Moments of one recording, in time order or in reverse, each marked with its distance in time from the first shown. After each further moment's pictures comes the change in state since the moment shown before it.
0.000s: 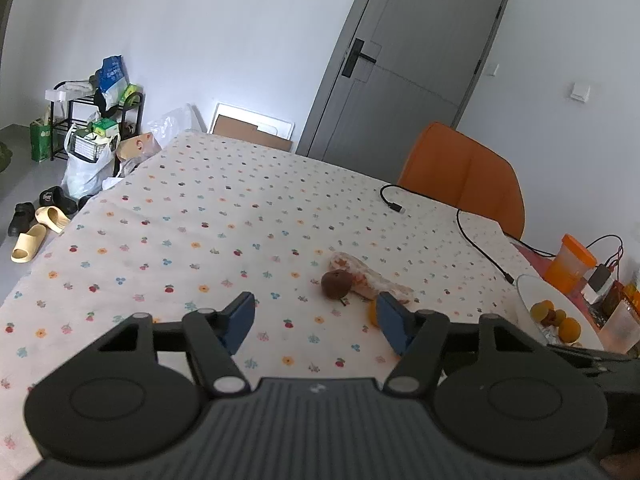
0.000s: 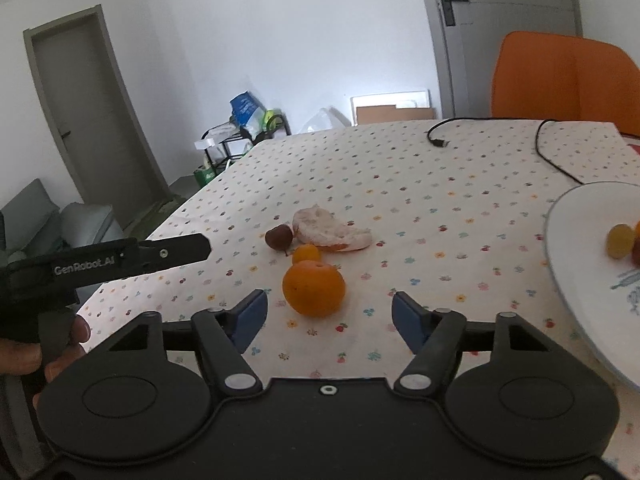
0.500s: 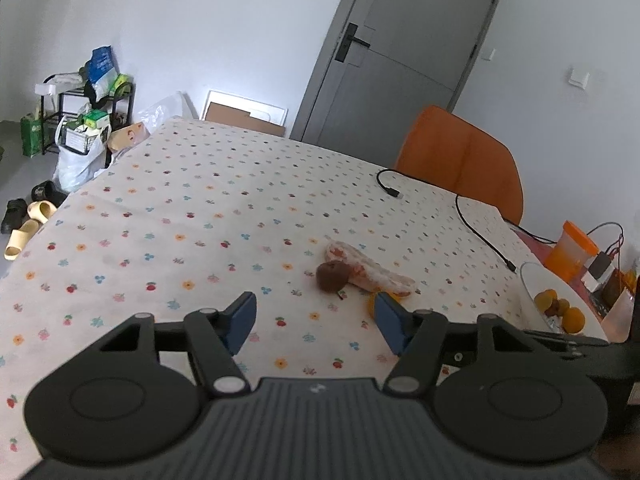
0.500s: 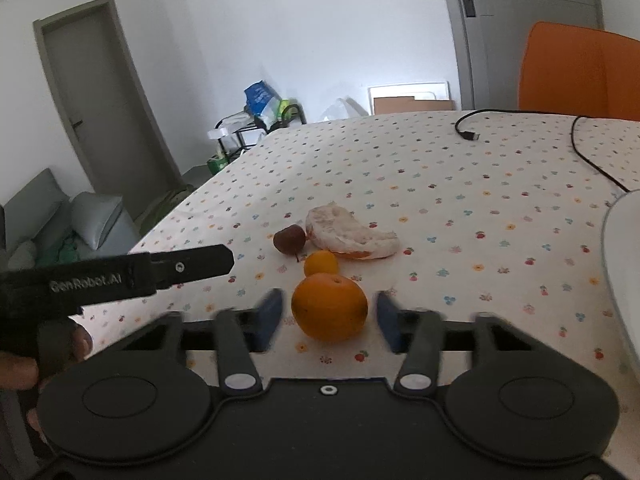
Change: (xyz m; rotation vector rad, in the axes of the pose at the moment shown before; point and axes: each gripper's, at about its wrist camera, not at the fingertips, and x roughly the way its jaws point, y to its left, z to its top) left arm 0.017 -0.004 0.001 0.019 0.043 -0.016; right arm 0.033 -0.001 0.006 -0.008 0.018 0.051
